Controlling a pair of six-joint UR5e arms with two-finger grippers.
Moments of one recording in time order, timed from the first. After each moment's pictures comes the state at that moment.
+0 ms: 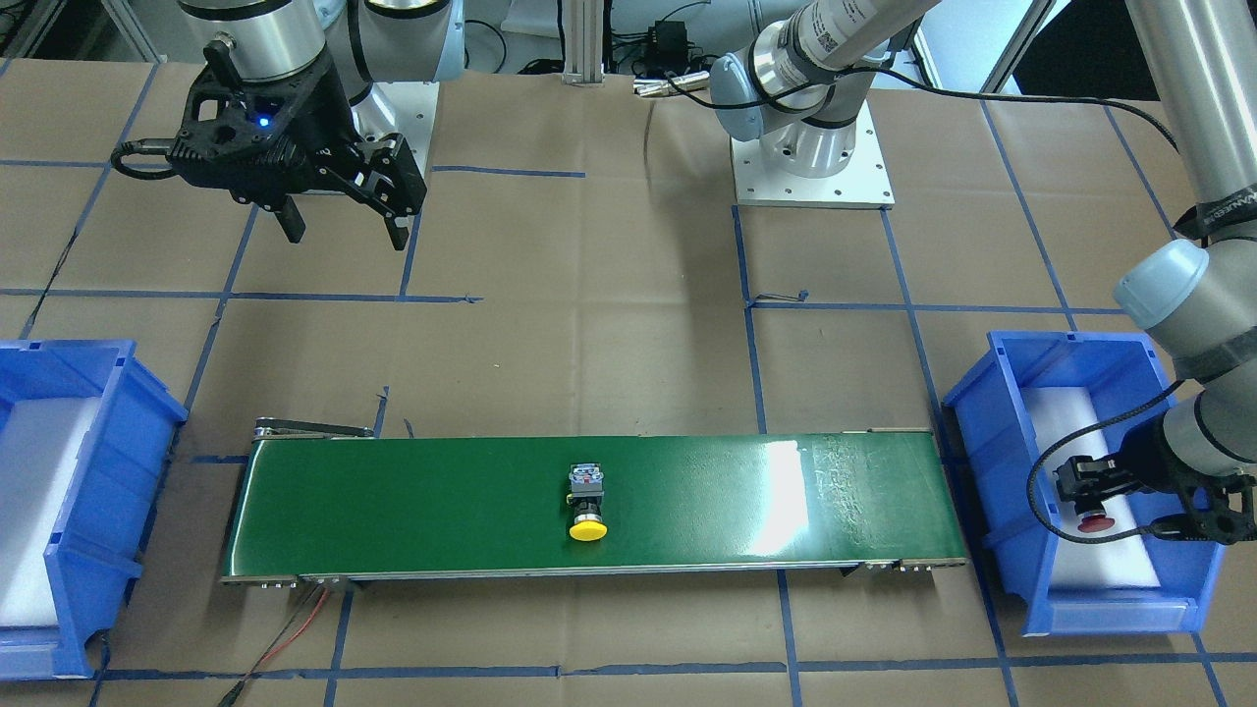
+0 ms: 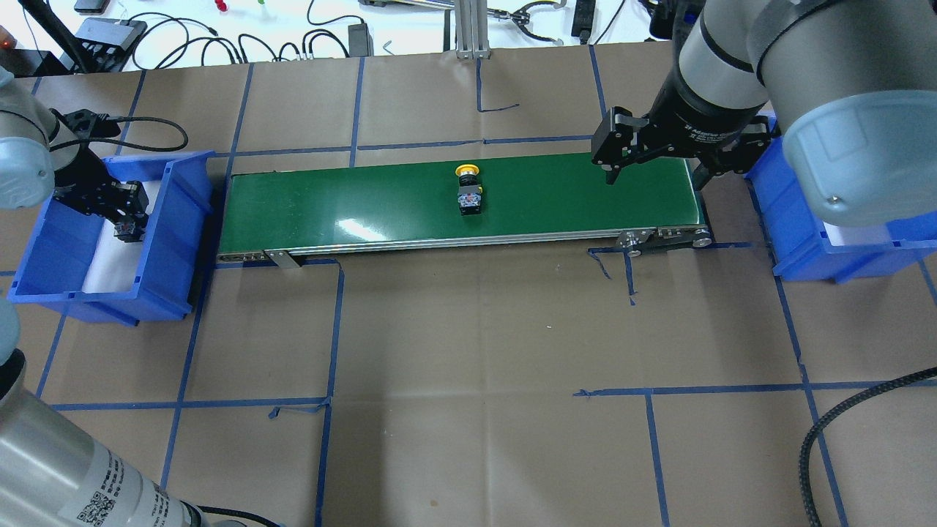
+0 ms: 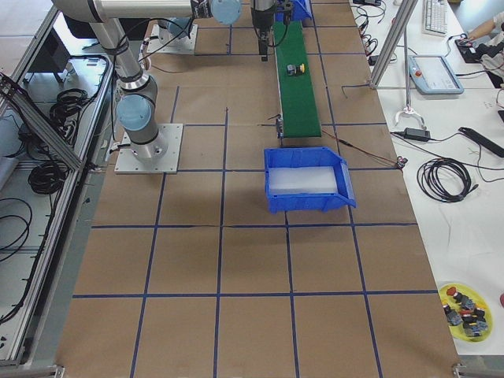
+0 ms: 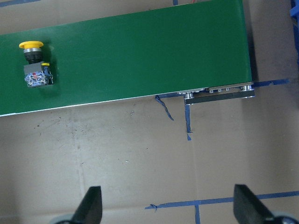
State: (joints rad) left arm -1.04 -2.09 -1.57 -1.08 1.61 0.55; right arm 1.65 -1.64 1.68 -1.72 -1.54 0.19
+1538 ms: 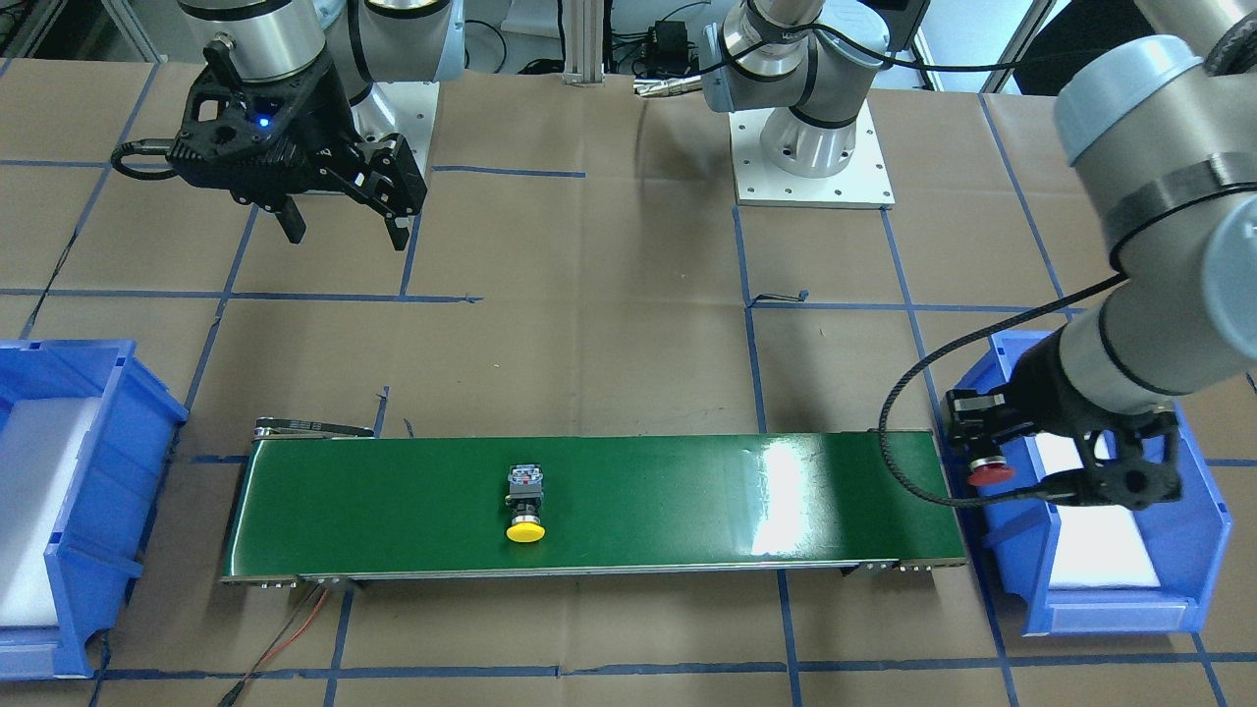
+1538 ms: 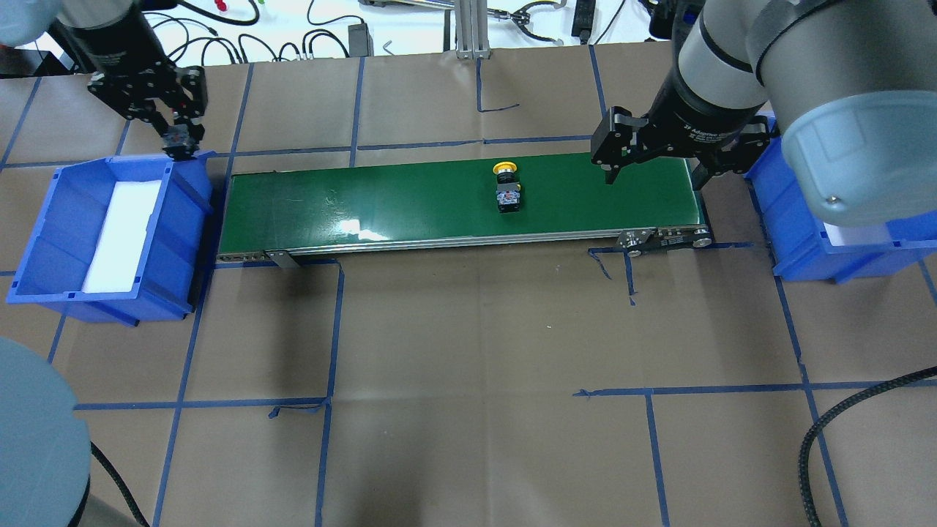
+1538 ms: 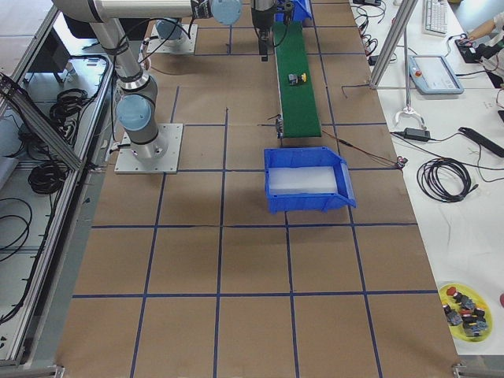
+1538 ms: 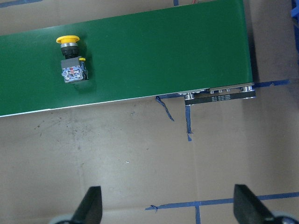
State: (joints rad) left arm -1.41 -1.95 -1.31 -1.60 1.62 0.11; right arm 1.65 -1.64 1.68 -1.72 -1.54 0.19
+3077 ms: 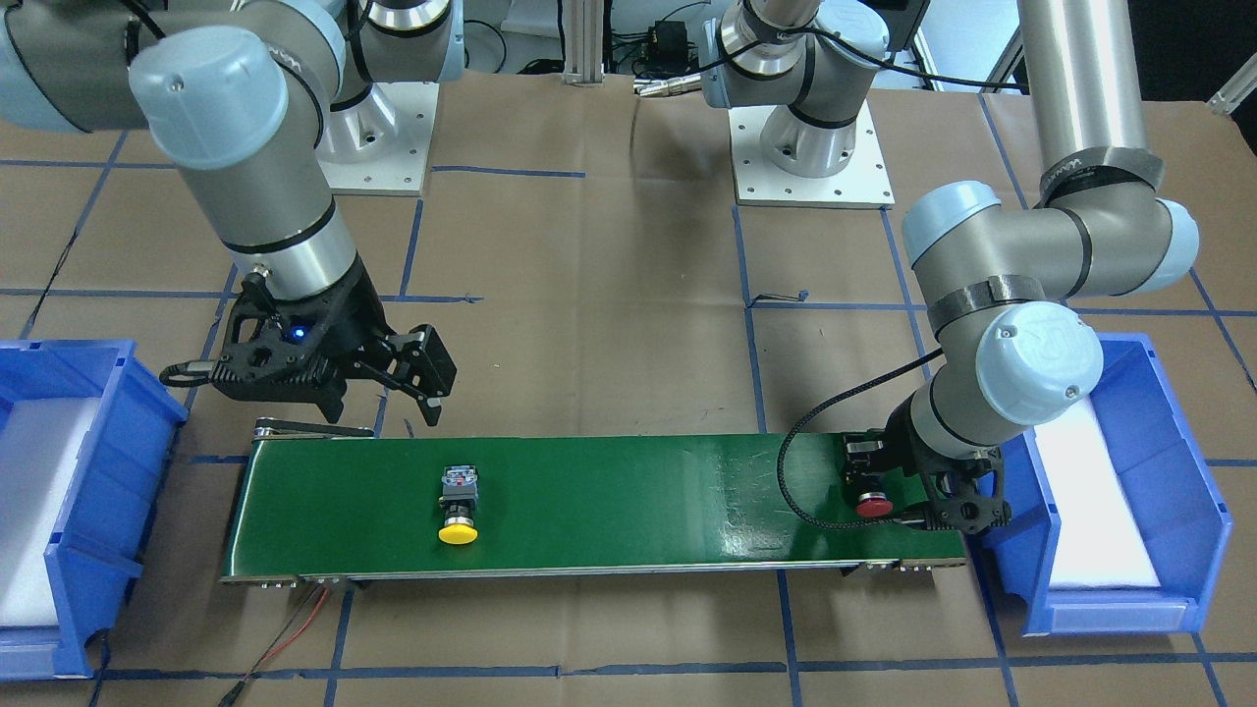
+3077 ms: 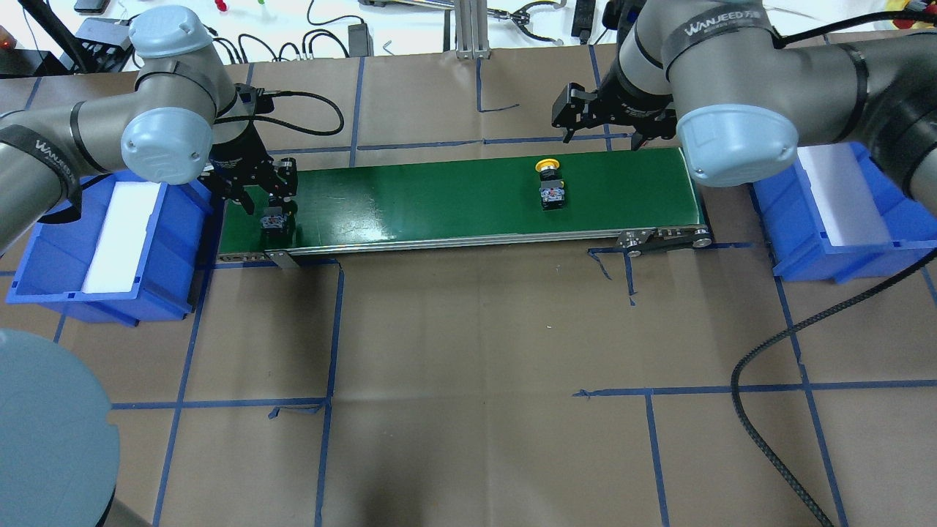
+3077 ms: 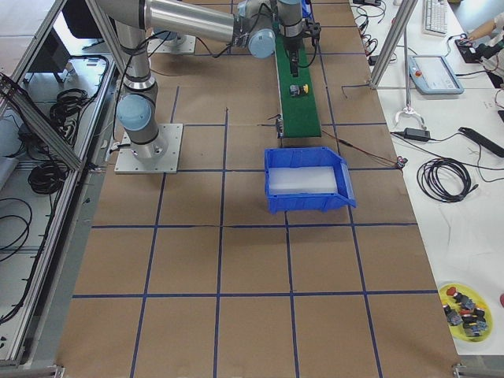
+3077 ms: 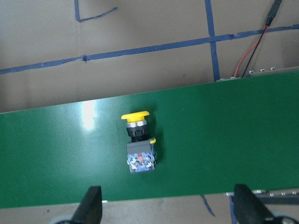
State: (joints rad) left arm -1.44 -1.98 -1.62 -1.21 1.63 0.08; right arm 1.65 -1.35 1.67 -2.14 -1.46 0.19
